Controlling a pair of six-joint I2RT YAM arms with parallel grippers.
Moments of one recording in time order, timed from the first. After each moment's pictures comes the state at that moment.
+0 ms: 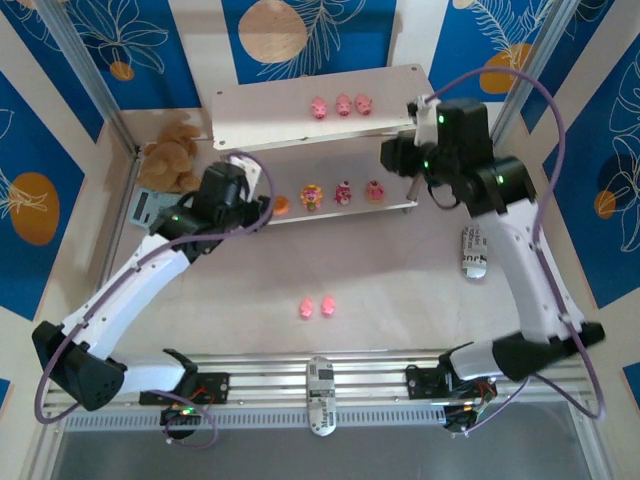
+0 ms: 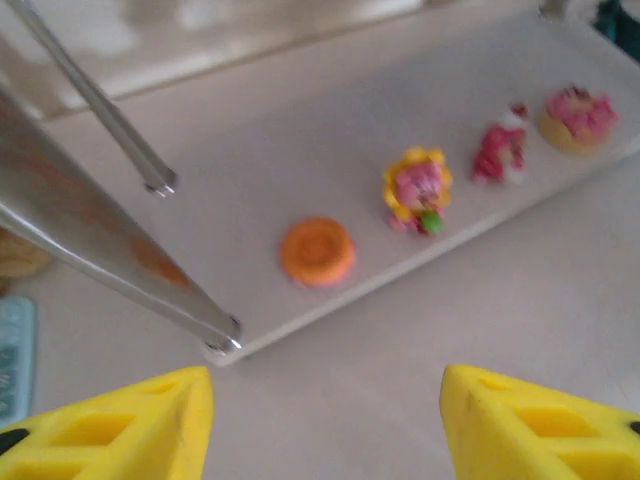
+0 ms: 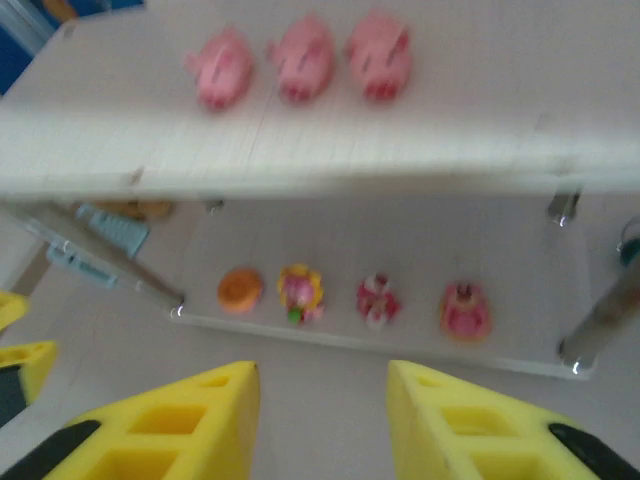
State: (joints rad) left arm -0.62 1.25 1.27 -0.70 -0.21 -0.13; right arm 0.41 1.33 1.77 -0.99 -0.07 0.24
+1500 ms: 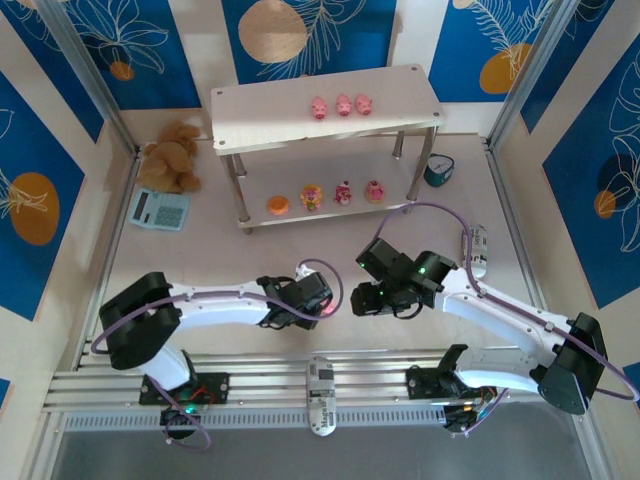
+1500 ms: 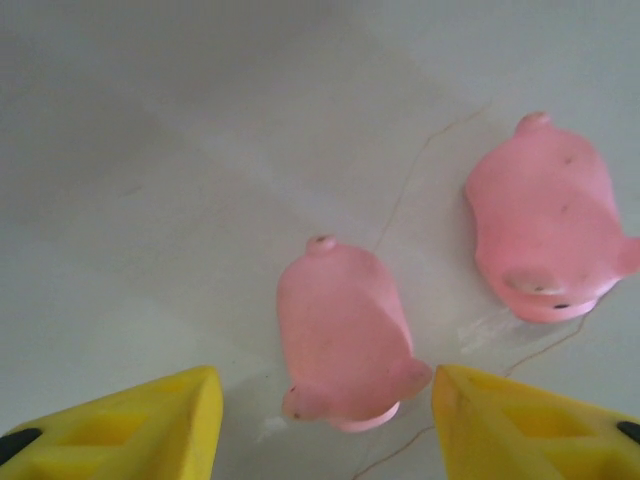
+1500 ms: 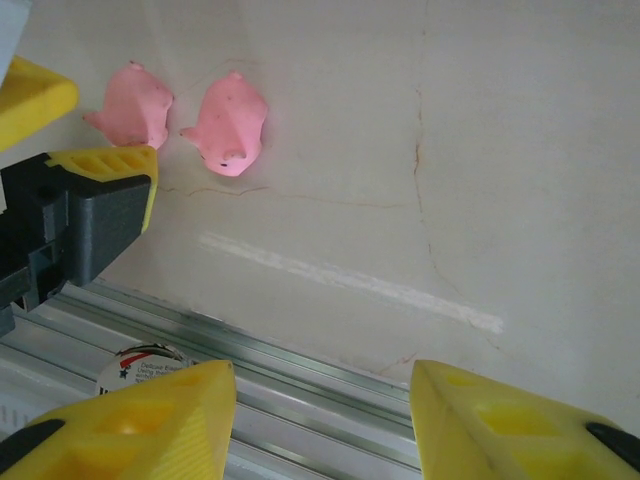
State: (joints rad) left arm -1.10 1.58 0.87 -0.51 -0.25 -0.64; right arm 0.86 1.13 0.91 -1.01 -0.05 0.70
